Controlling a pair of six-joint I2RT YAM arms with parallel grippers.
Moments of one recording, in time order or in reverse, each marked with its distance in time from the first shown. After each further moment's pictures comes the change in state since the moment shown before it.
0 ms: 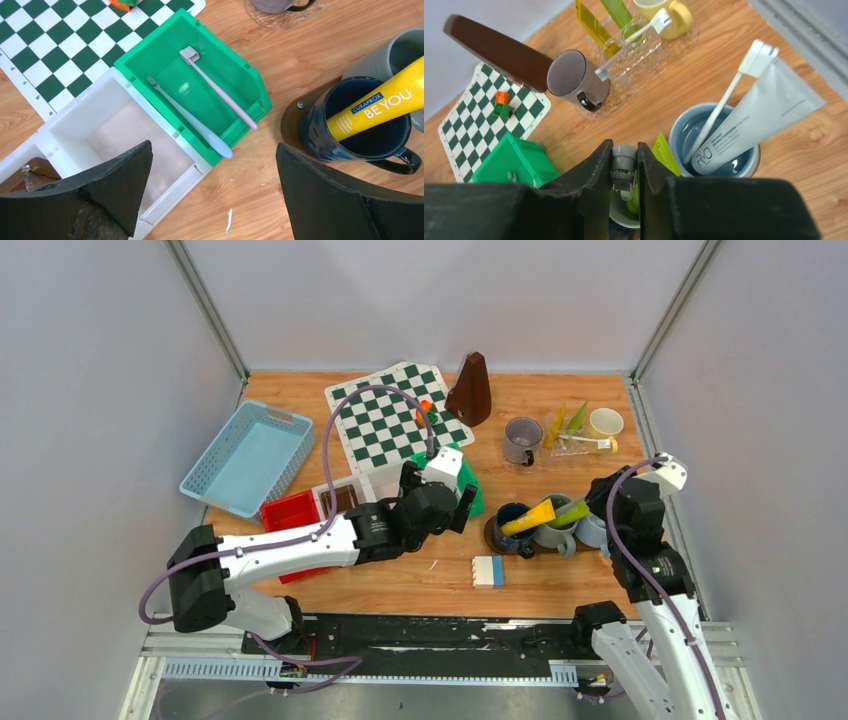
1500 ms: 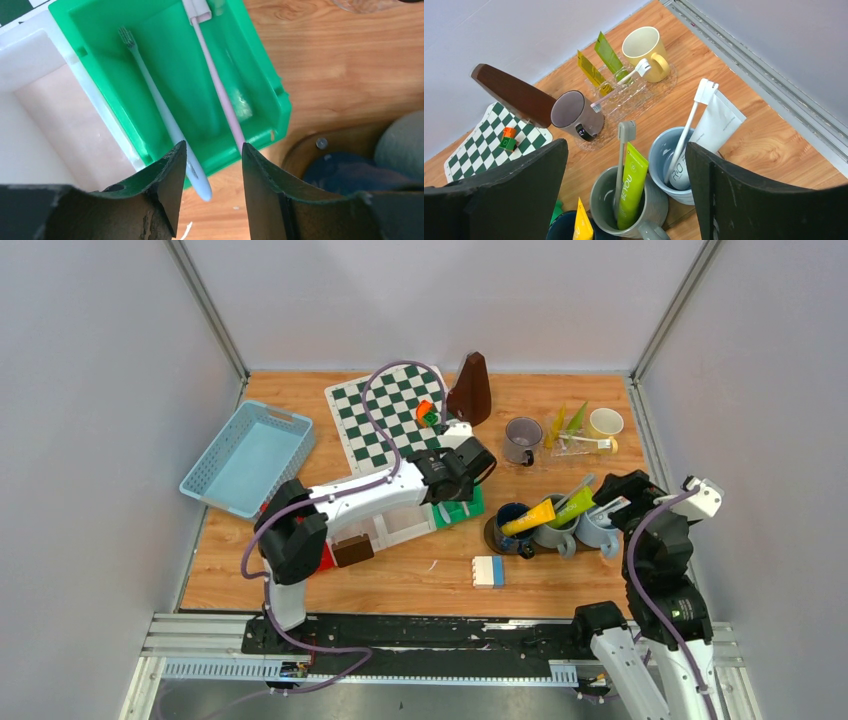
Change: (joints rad) left arm 0.183 0.472 0.481 -0.436 0.179 -0.393; right arm 0.000 -0.185 0.006 -0.031 0.099 -0.076
